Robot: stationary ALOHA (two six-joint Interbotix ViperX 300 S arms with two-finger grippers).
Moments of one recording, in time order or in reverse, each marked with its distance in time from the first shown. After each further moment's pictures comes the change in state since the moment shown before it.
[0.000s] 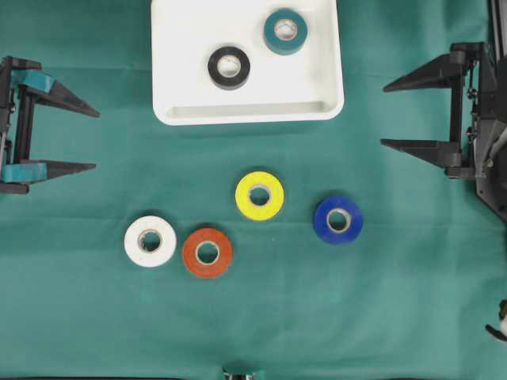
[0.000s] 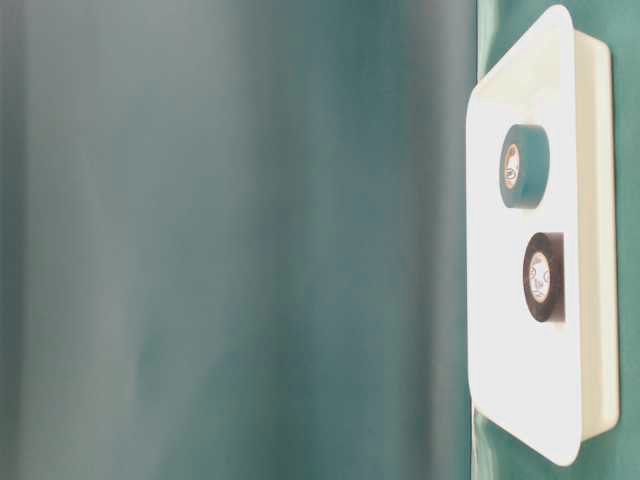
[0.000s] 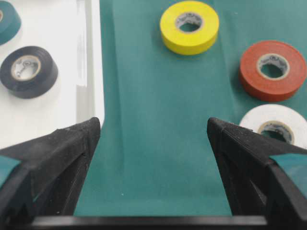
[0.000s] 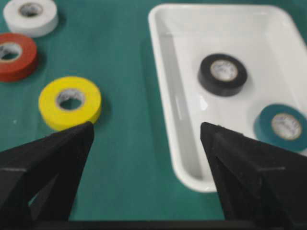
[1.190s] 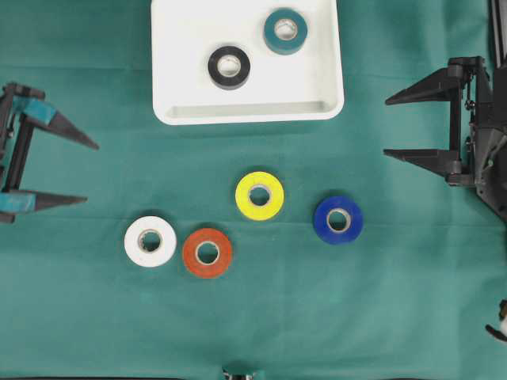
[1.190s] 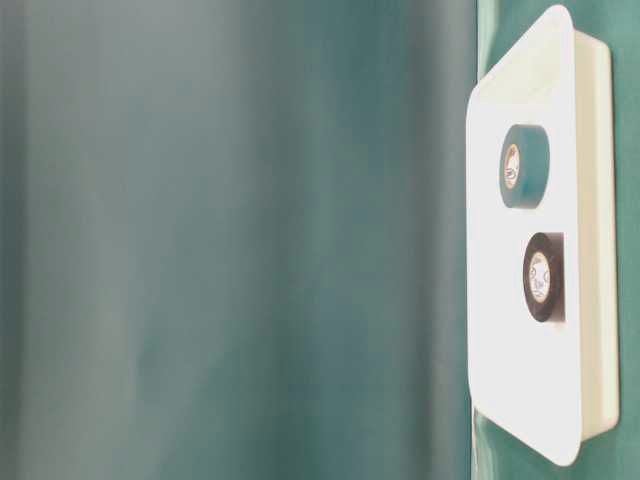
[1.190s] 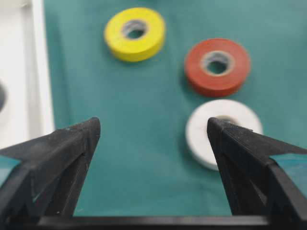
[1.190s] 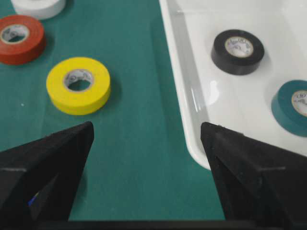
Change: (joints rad) left arm -0.176 0.000 0.002 -0.002 -0.011 0.000; right arm -0.002 0.006 0.064 0.034 -0.058 0.000
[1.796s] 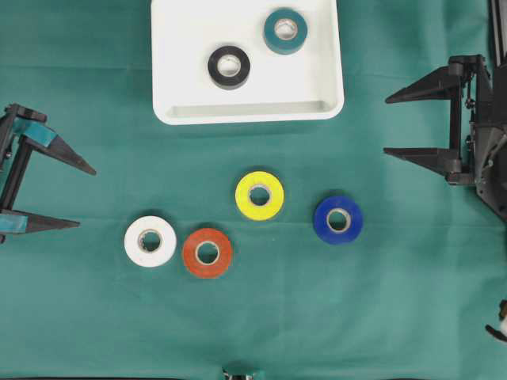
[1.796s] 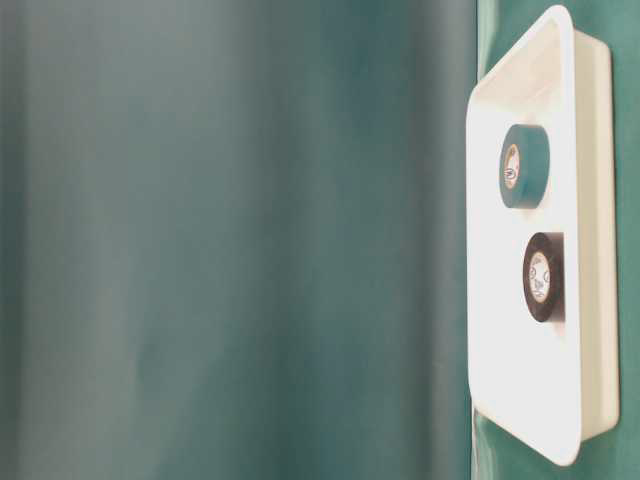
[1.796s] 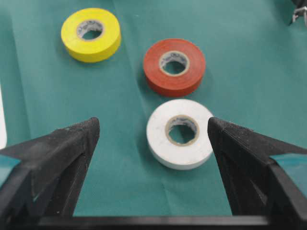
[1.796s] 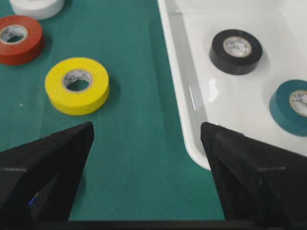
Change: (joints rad) left arm -0.075 0.012 0.000 -0.003 -0.002 -0.080; right arm 0.002 0.000 -0.009 0.002 0.018 0.000
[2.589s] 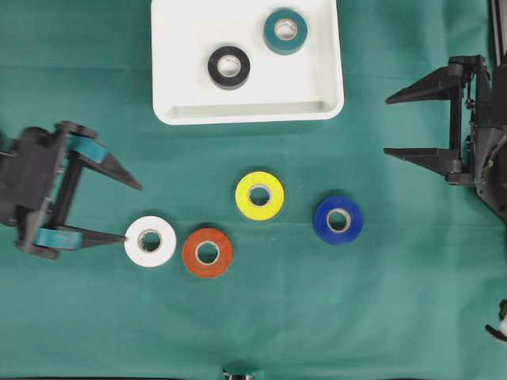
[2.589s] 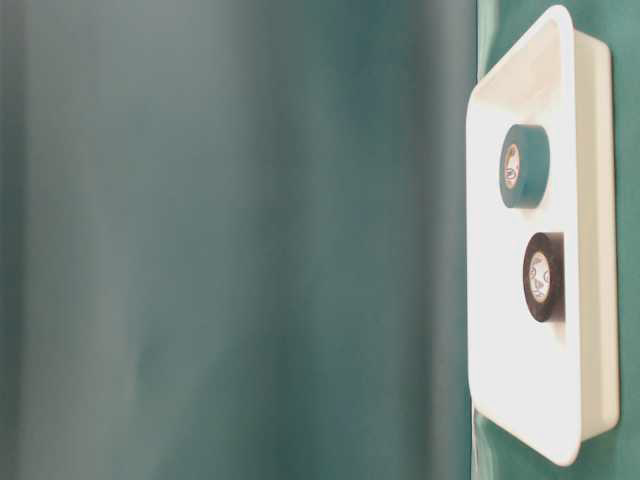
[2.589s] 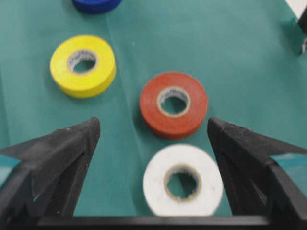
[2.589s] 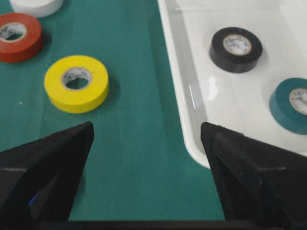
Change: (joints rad) left arm -0.008 0.347 -0.169 0.000 -0.155 -0.006; right arm 0.000 0.000 0.000 -0.002 0.005 0.000
